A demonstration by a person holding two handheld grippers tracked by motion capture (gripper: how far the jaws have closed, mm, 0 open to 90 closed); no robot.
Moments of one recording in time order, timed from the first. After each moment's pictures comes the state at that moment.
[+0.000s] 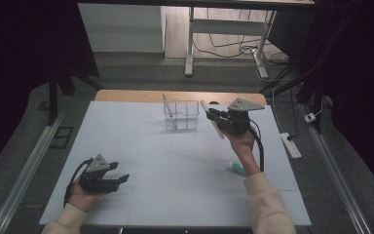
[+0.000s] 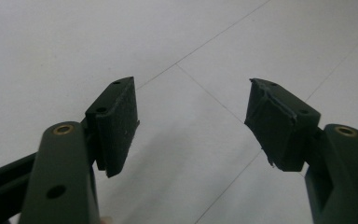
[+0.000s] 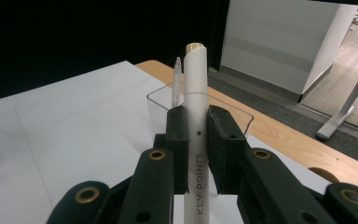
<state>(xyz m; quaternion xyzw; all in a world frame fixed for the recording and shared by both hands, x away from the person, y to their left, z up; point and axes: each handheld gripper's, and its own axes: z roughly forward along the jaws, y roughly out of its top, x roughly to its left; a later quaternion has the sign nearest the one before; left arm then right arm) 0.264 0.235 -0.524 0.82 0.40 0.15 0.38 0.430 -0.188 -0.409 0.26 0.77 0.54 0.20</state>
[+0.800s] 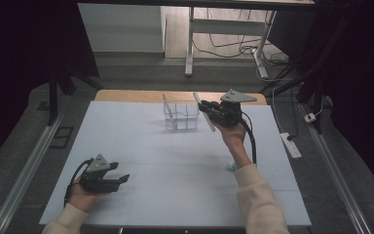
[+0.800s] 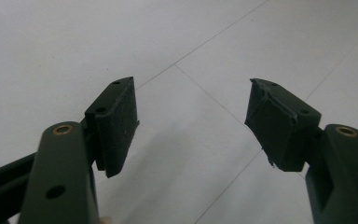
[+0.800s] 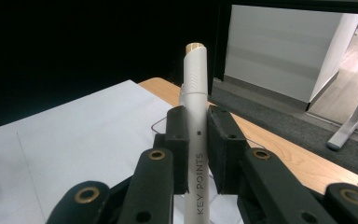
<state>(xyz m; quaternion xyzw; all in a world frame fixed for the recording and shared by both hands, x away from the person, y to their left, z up) 0.264 0.234 -0.525 0.82 0.40 0.15 0.38 0.445 -0.163 -0.398 0.26 0.76 0.56 0.19</state>
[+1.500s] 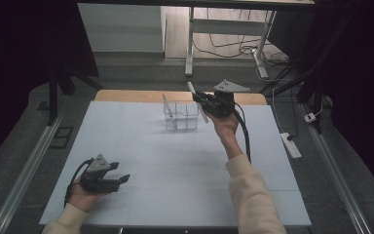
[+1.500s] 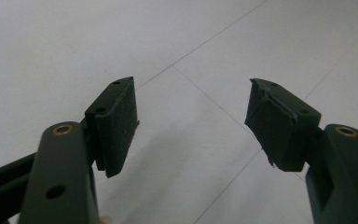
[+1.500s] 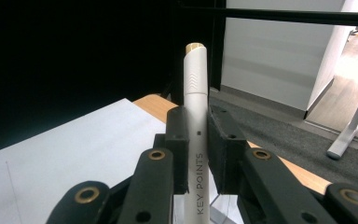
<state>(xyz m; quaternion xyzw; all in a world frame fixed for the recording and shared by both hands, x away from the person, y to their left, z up) 0.264 0.234 -0.524 0.82 0.40 0.15 0.38 0.463 -0.140 -0.384 0.27 0.74 0.58 0.20</state>
